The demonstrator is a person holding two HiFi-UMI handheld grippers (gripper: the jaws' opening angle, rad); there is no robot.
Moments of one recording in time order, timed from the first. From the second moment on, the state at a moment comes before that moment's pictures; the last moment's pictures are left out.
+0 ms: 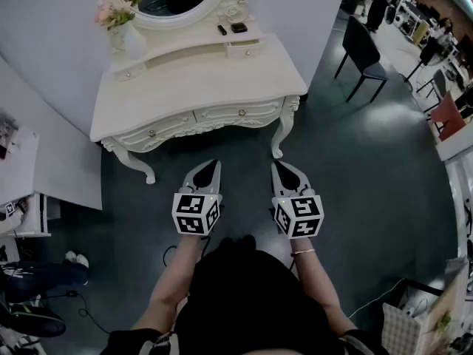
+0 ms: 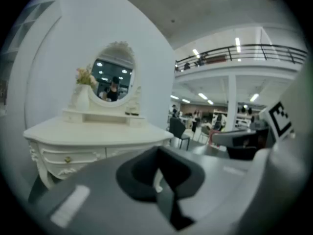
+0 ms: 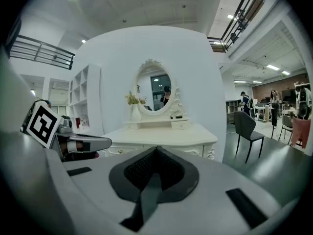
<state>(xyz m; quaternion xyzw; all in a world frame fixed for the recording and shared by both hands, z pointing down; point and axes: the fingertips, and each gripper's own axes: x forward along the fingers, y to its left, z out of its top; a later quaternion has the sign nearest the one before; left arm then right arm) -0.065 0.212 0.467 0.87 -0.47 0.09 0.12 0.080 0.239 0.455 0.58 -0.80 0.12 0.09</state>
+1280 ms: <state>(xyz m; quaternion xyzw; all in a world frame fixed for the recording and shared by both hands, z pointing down) -0.039 0.178 0.478 0.86 -0.49 0.10 0.13 0.096 0.194 0.472 0.55 -0.82 0.15 0.10</state>
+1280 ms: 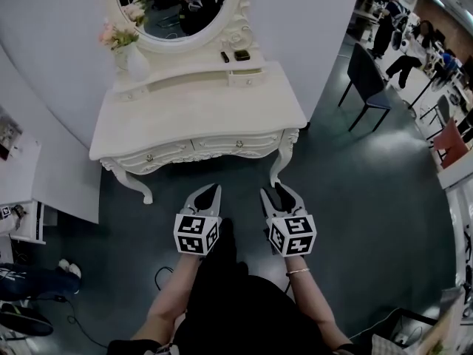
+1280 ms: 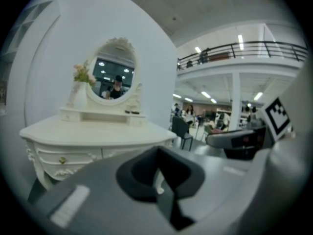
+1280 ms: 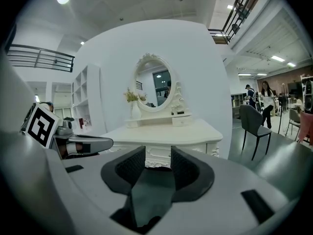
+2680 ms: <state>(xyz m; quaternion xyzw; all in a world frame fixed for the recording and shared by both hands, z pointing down) -0.044 -0.119 0.478 0.88 -0.44 0.10 0.14 0.076 -0.106 0.473 0.59 -0.79 0.15 0.12</state>
